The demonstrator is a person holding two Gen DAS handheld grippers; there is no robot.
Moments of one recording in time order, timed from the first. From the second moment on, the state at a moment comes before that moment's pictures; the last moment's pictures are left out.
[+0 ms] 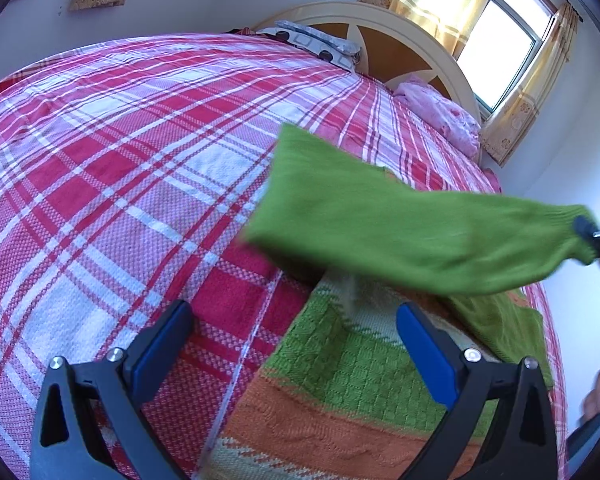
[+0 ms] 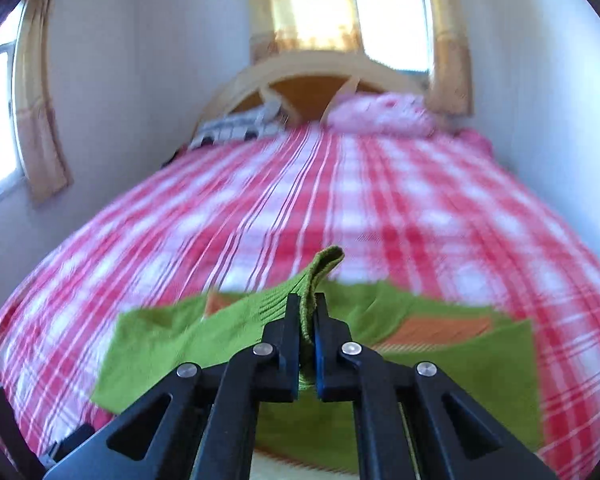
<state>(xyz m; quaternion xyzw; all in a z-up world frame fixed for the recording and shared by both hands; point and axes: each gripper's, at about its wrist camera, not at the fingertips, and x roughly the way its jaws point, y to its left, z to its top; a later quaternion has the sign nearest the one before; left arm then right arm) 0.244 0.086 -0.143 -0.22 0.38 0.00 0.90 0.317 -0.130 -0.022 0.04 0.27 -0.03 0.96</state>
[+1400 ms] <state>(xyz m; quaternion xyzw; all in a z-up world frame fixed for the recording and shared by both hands) 0.274 0.072 -0.137 -0.08 0.44 0.12 0.89 0.239 -0.252 -0.093 0.07 0.36 -0.10 0.93</state>
